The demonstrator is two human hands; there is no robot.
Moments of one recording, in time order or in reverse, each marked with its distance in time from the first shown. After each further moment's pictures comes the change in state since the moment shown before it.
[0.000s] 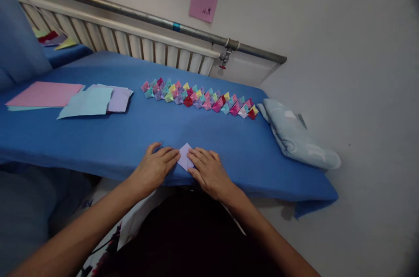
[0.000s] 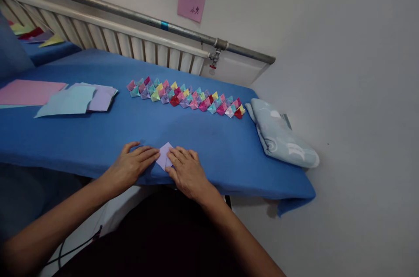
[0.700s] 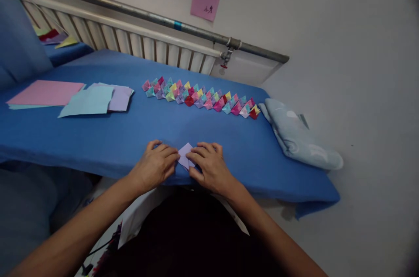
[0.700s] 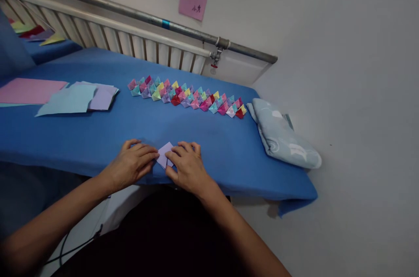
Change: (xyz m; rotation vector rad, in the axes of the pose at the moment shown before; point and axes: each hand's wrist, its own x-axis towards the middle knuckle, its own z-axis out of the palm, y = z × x) left_hand 0.007 -0.002 -0.012 -0.169 0.035 -0.080; right_hand 0.015 -0.005 -0.017 -0.009 0.064 -0.033
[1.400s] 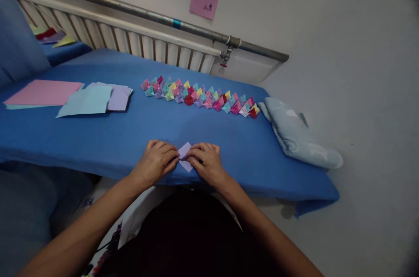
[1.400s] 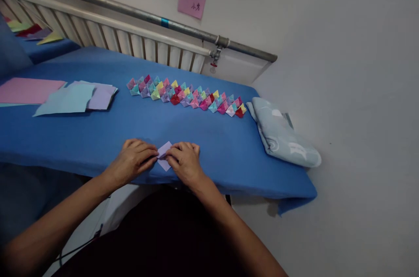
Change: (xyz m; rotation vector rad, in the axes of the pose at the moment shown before) left_hand 0.005 -0.005 0.010 -0.037 0.056 -0.066; right_hand 0.006 0.010 0.025 0.194 0.125 0.151
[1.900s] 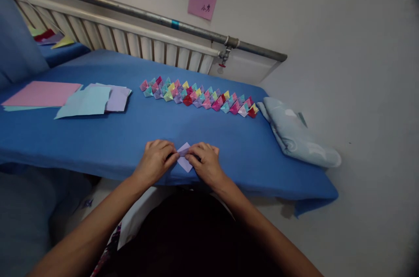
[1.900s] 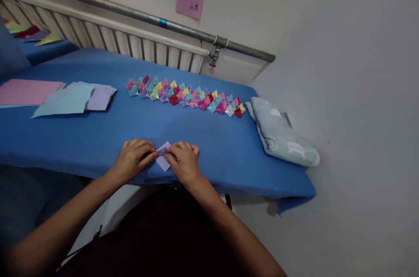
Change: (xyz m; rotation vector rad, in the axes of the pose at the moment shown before) left_hand 0.005 0.003 0.007 -0.042 0.029 -0.207; right_hand 0.004 -0.007 0.004 0.042 0.035 0.148
